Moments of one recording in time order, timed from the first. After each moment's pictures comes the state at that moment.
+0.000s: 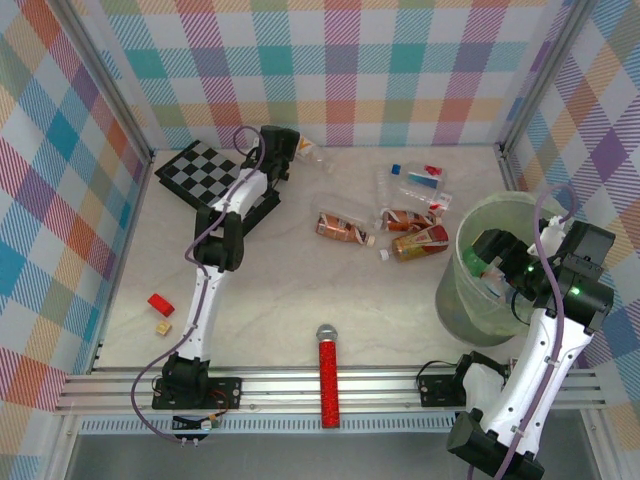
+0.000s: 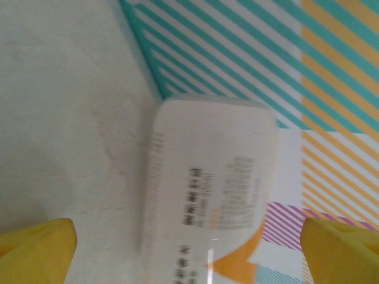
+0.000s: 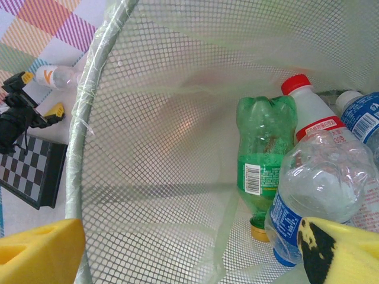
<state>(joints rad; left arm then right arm) -0.25 2.76 2.49 -0.25 0.04 -1.39 -0.52 0.83 1.26 -1.34 -0.50 0.23</state>
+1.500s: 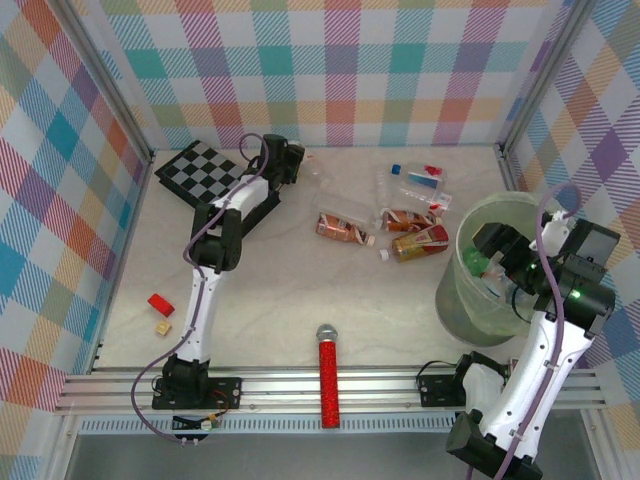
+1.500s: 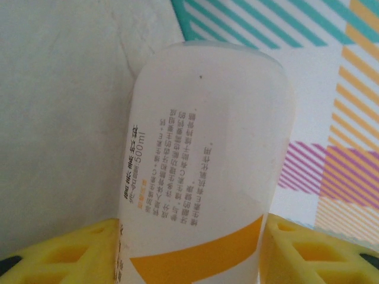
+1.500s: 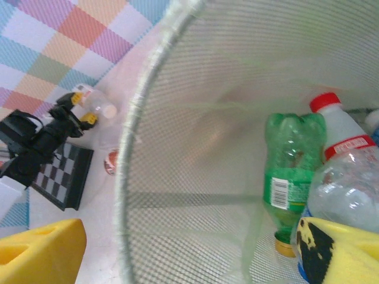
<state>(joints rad) -0.27 2.61 2.17 -0.11 0.16 -1.36 -0.52 0.82 1.31 -1.30 -0.58 0.26</state>
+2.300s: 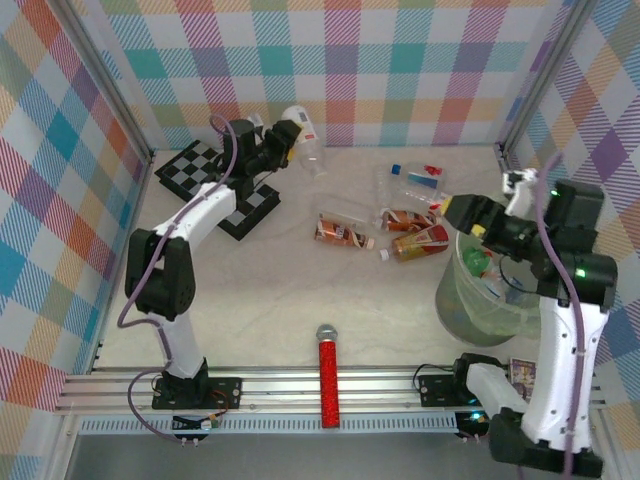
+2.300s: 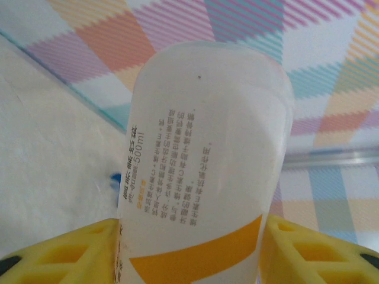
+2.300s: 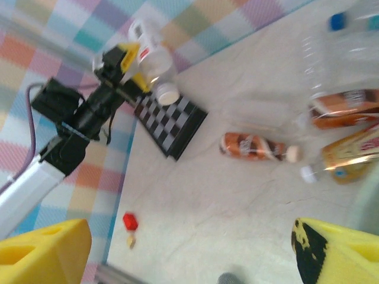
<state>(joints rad) -0.31 1.84 1.48 0.16 0.39 -1.24 -0.11 0.97 1.46 -1.12 -0.74 0.41</state>
